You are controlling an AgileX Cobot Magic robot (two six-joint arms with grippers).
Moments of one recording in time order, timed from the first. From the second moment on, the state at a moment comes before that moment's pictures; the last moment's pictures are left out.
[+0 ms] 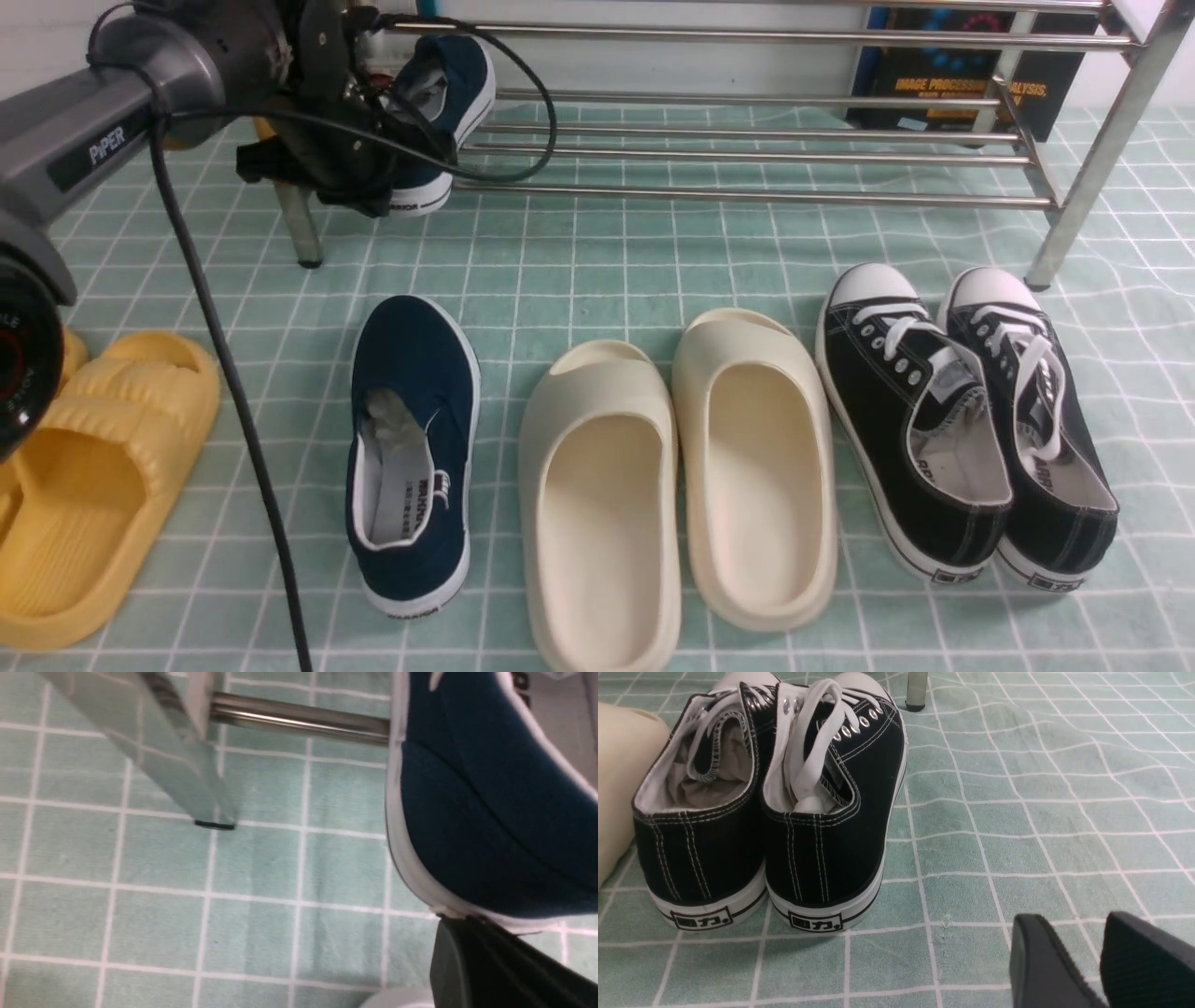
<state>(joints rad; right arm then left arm) -0.10 -0.01 0.02 -0.04 0.38 0.04 -0.18 2.11 -1.86 0.12 0.78 -0.35</state>
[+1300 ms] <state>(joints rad) -0.10 -0.01 0.02 -0.04 0.38 0.04 -0.18 1.89 -1.96 0.17 1.02 -0.34</state>
